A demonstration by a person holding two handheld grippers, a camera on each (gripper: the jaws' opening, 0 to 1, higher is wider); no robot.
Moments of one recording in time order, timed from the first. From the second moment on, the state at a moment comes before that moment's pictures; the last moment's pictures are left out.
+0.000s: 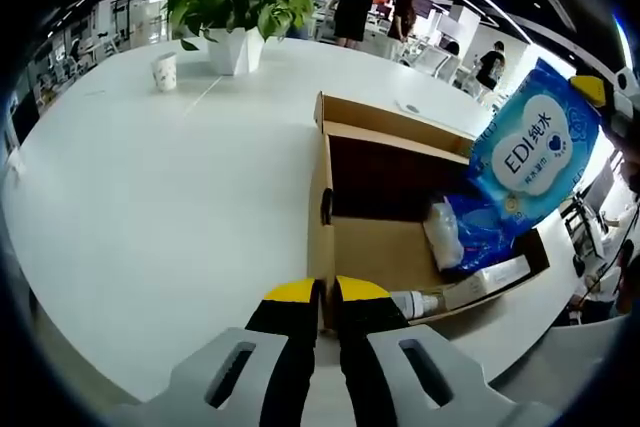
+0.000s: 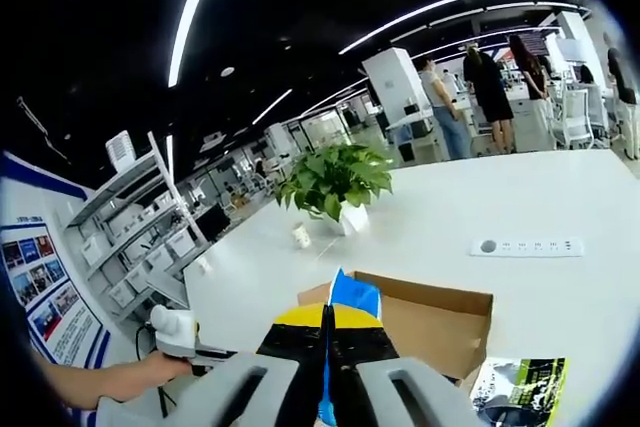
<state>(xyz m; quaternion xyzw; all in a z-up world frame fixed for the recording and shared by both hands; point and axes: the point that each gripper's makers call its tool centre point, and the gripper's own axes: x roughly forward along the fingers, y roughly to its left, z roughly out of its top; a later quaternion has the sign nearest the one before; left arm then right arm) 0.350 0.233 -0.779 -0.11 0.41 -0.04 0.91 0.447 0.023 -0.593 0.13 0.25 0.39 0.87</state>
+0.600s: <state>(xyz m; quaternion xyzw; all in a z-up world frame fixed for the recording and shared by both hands) 0.350 0.232 -0.779 -0.12 0.41 -0.04 0.91 0.450 -0.030 -0.563 0.16 0.22 0.36 0.89</state>
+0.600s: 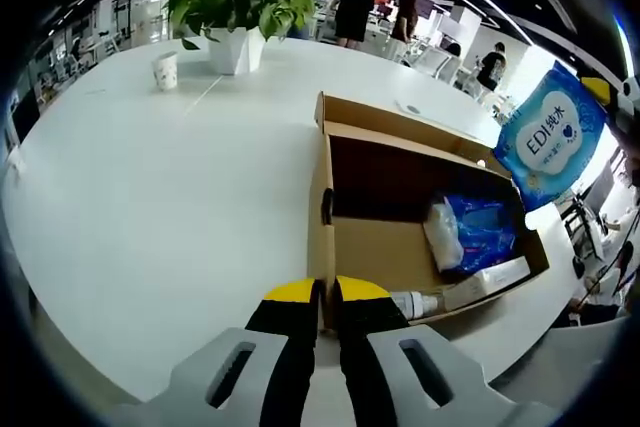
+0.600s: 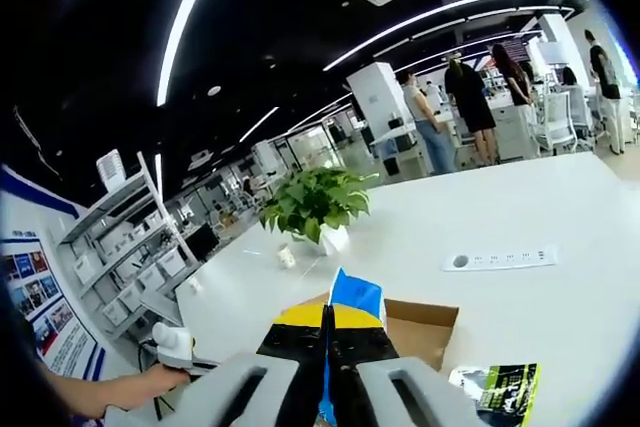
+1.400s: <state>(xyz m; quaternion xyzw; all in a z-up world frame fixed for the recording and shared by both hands) 0.349 0.232 -0.778 -0.12 0.41 -0.04 0.91 0.468 -0.126 -0.536 0.16 0.19 0.28 0.93</state>
